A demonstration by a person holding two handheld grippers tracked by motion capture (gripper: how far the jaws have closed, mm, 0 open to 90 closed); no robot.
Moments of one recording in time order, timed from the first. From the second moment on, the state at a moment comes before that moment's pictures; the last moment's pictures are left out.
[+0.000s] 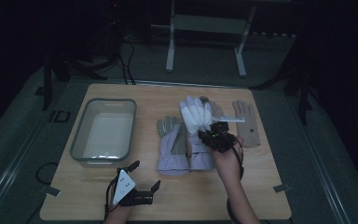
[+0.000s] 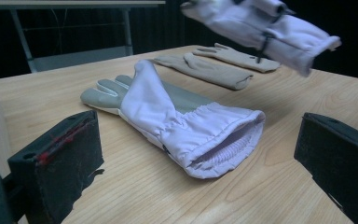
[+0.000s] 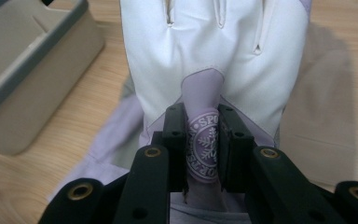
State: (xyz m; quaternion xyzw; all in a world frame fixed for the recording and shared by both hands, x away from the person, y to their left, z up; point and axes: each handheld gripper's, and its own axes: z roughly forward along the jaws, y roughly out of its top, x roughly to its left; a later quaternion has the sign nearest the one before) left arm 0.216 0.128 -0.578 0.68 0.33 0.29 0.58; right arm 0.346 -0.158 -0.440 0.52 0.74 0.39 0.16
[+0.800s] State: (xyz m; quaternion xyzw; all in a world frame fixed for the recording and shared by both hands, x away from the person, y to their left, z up) left arm 0.216 0.128 -0.578 0.68 0.33 0.28 0.59; right arm 0.357 -0.076 -0.490 0.57 0.71 0.39 0.11
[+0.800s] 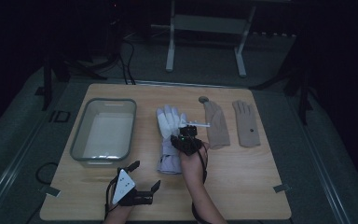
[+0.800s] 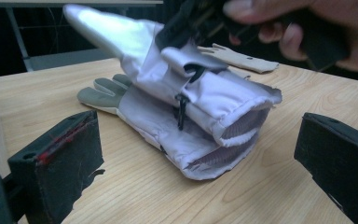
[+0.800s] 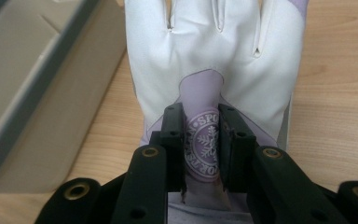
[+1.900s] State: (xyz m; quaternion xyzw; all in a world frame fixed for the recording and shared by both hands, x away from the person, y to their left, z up) left arm 0.218 0.128 -0.577 0.69 0.34 0.27 0.58; right arm 0.366 -0.107 -0.477 0.52 0.75 0.41 0.10
